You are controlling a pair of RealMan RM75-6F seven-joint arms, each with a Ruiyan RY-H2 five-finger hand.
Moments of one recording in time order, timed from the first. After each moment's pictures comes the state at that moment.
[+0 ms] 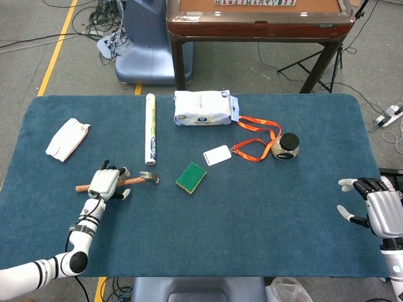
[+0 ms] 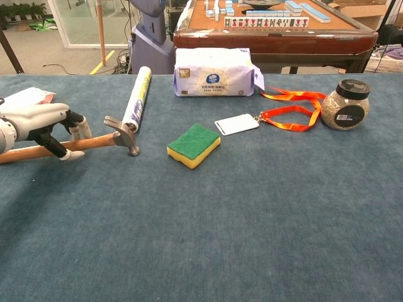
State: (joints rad) left arm -0.68 -1.53 -0.20 -1.40 0.84 0.96 0.43; right arm 0.12 -1.11 0.08 -1.49 -1.55 1.51 0.21
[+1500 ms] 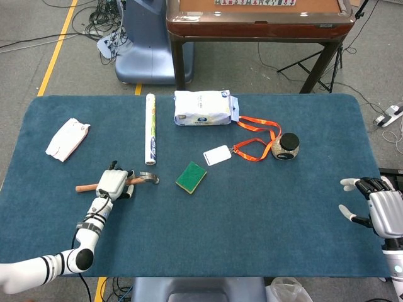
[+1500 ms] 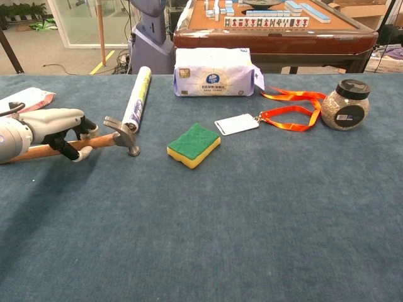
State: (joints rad) left arm -0.74 -1.55 -0.17 -1.38 0.79 0.93 0.48; right arm 0.12 -1.11 0.09 -1.49 -1.54 1.51 0.22
